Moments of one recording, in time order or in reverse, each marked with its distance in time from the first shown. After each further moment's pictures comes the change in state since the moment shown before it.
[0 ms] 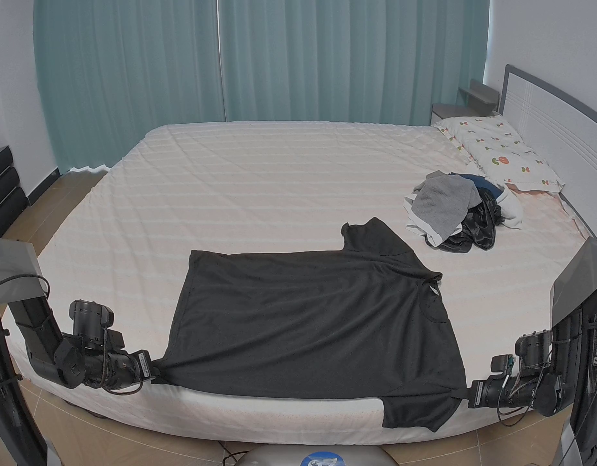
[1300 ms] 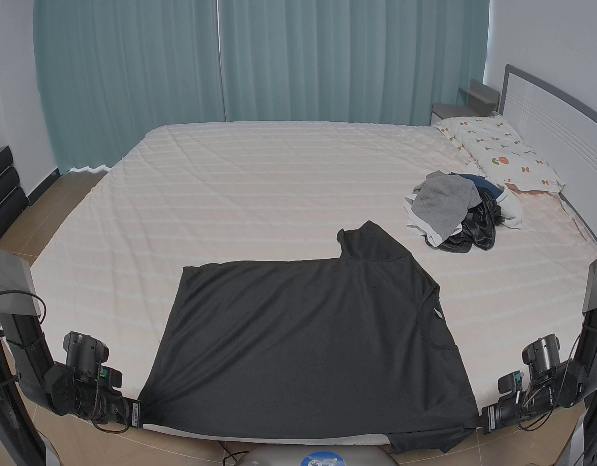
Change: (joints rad) left arm -0.002 -0.037 0.226 0.006 0.164 0.413; right arm -0.004 -0.303 0.000 0.635 -0.062 -0.225
